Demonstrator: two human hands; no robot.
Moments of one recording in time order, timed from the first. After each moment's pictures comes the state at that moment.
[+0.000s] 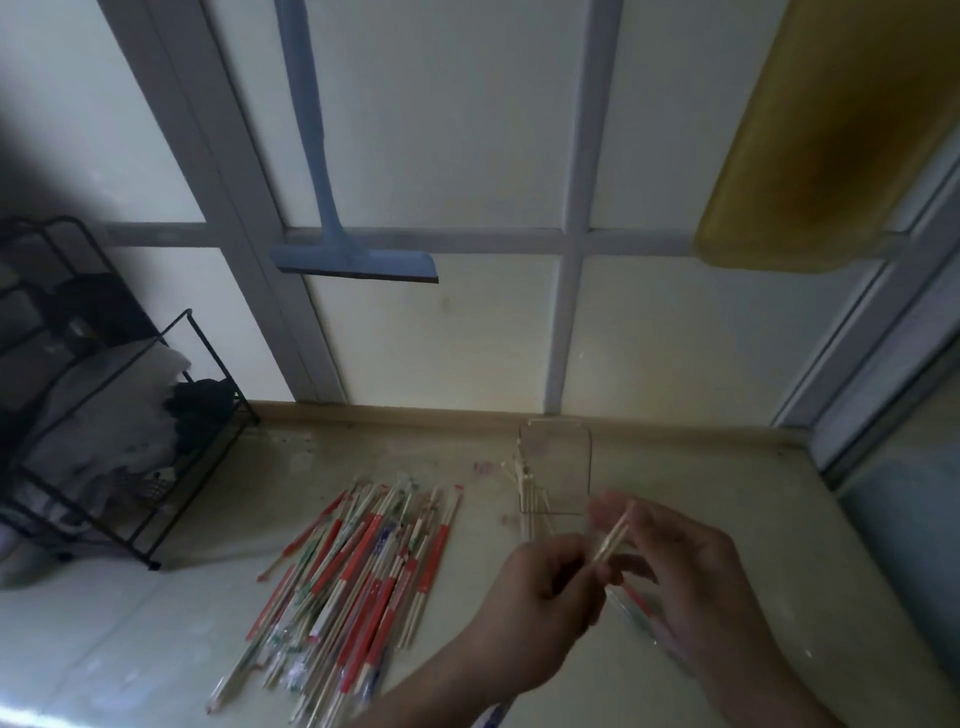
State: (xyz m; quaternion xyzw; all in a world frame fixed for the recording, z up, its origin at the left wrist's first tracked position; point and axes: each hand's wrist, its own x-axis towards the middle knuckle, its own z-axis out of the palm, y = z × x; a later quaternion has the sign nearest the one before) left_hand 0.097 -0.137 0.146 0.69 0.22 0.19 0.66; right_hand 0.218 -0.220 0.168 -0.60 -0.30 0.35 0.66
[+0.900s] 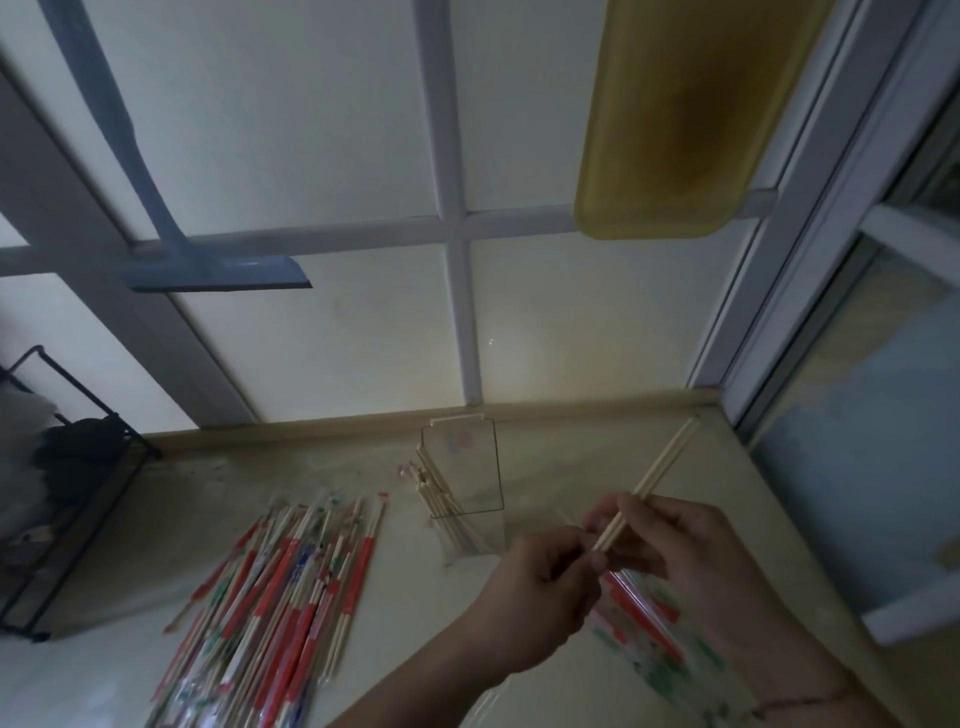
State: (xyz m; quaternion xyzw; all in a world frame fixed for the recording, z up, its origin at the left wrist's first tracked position) left_hand 0.180 -0.166 0.140 0.68 0.21 0.06 0.70; right_hand 0.311 -0.270 0.149 -0.64 -0.25 0.35 0.63
